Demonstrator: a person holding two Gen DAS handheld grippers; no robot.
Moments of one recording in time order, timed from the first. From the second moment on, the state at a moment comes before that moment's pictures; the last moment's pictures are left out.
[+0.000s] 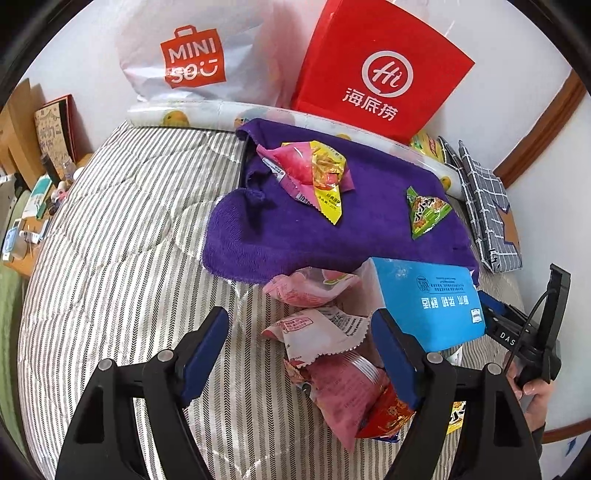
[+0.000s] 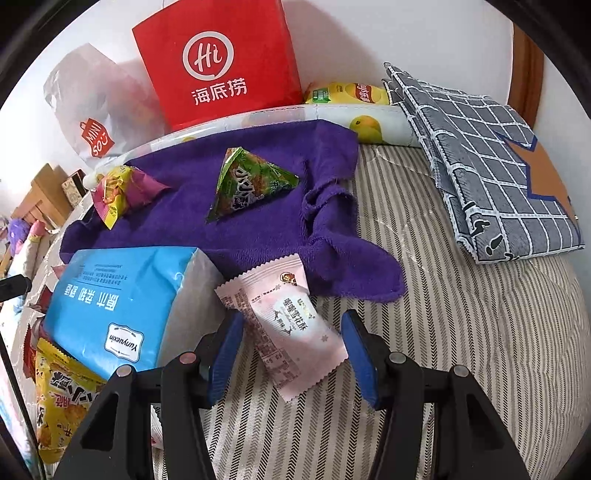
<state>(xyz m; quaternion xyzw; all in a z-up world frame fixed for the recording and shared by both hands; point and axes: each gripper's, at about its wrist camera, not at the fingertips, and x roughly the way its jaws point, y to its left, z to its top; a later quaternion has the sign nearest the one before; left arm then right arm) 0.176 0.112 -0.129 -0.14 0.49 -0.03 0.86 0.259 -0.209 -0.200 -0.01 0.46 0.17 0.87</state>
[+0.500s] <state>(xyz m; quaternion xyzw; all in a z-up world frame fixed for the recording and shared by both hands) 0.169 0.105 -0.126 -0.14 0.50 -0.03 0.86 0.254 -0.208 -0.203 0.01 0.47 0.24 0.85</state>
